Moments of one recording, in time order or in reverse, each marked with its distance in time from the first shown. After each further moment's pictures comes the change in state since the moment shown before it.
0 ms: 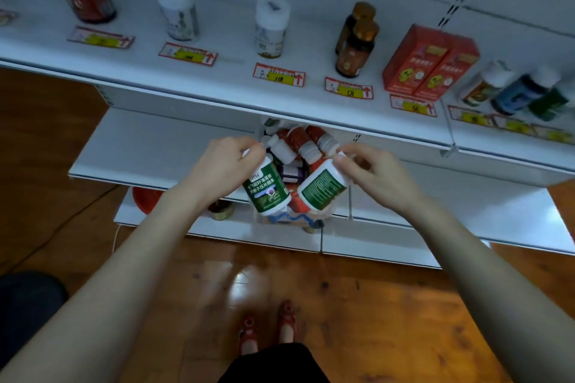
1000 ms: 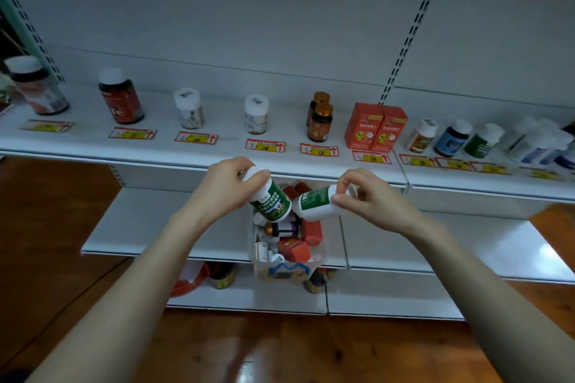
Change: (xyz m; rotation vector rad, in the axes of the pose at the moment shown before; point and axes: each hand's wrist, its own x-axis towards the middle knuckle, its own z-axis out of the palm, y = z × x) left_hand -0.020 0.063 -0.041 0.008 0.151 0.092; right_hand -0.042 -0.035 -0.052 -0.018 0.062 -0.207
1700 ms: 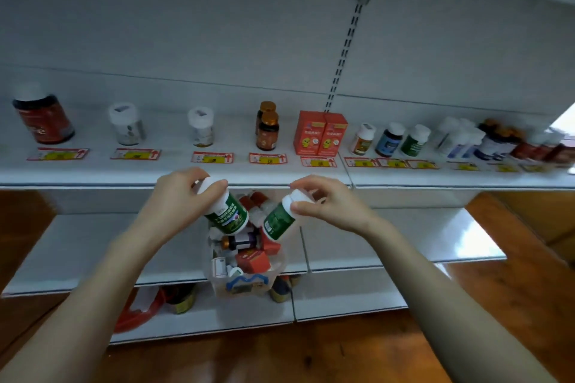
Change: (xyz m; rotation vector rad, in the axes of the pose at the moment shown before) left_hand -0.003 0.023 0.013 0.086 0.047 0.048; right_hand -0.016 0.005 -0.021 0.143 0.041 0.159
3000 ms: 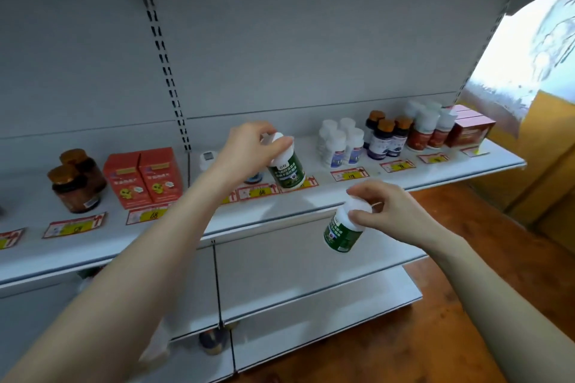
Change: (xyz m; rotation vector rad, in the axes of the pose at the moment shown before) left_hand 0.127 0.342 0.274 -0.101 -0.180 0.316; right_hand -0.099 0.242 -0.296 -0.102 0.292 0.216
